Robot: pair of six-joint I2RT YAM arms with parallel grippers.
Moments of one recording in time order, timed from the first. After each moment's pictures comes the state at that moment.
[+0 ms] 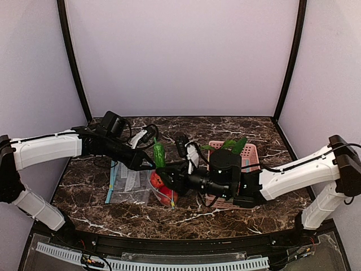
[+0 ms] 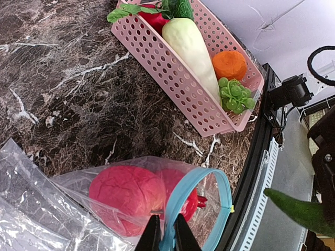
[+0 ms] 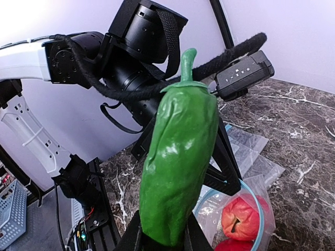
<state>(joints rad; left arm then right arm) -0.63 1.42 1.01 -0.45 0.59 -0.11 1.28 1.53 0.86 0.55 0.11 0.40</state>
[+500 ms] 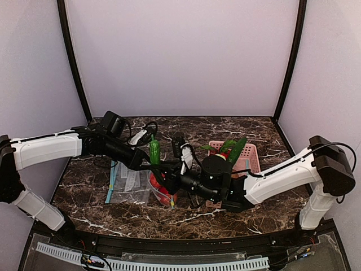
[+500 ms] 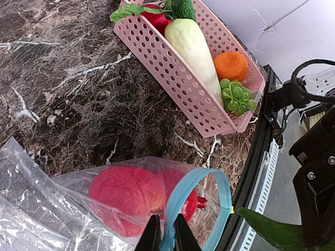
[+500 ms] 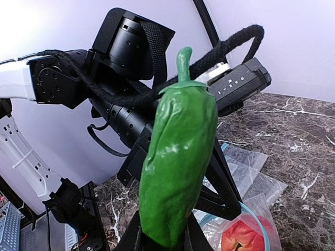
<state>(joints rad) -0.63 1.42 1.01 -0.45 0.58 -0.11 1.29 1.72 0.91 0.81 0.19 0.41</state>
